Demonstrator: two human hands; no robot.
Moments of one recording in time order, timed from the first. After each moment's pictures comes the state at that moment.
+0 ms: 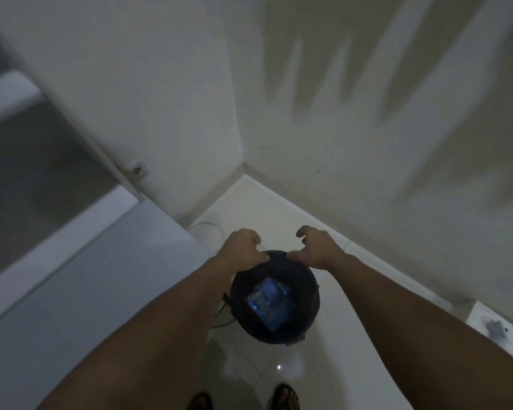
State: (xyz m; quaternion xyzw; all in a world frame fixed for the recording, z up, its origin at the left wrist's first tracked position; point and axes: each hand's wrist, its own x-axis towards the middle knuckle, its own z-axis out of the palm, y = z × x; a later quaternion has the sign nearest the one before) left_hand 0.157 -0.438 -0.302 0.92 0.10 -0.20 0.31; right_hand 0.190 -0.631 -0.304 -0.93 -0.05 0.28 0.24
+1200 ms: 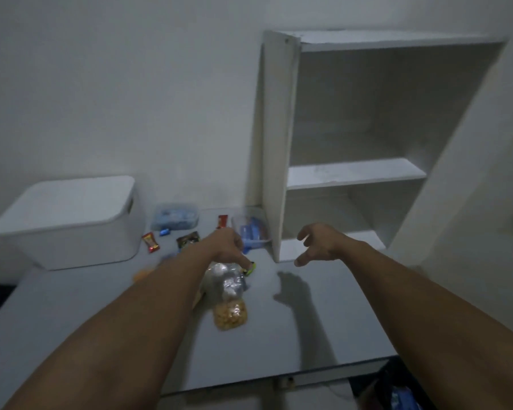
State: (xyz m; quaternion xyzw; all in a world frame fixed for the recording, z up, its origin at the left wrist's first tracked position) left_hand -0.281 -0.017 -0.103 0.88 0.37 -0.07 0.30; right_hand -0.082 -0.172 -0.097 -0.84 -0.47 0.26 0.12
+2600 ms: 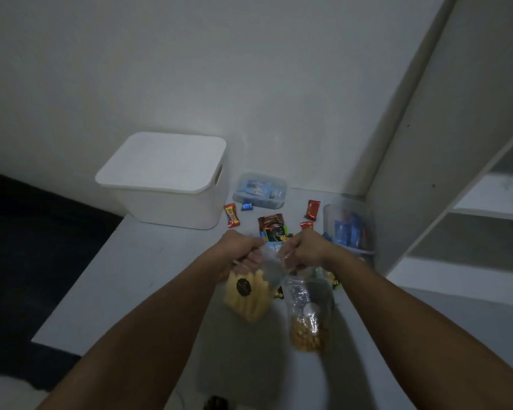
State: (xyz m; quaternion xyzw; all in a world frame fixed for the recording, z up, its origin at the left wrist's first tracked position) left_hand -0.382 0.106 -0.172 0.54 0.60 0.07 0.59; right_hand -0.196 0.049 -0.188 -0.69 -0.49 0.49 0.19
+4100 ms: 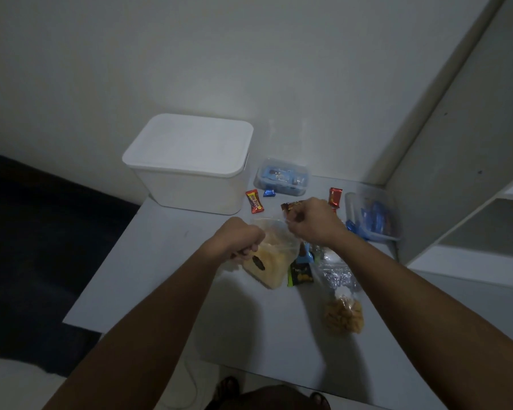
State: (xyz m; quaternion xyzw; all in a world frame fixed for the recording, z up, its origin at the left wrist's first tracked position) left_hand -0.456 0.109 -0.149 0.59 0.61 0.05 0.52; right_hand -0.279 0.064 -0.144 -0.73 -0.60 0.25 0.21
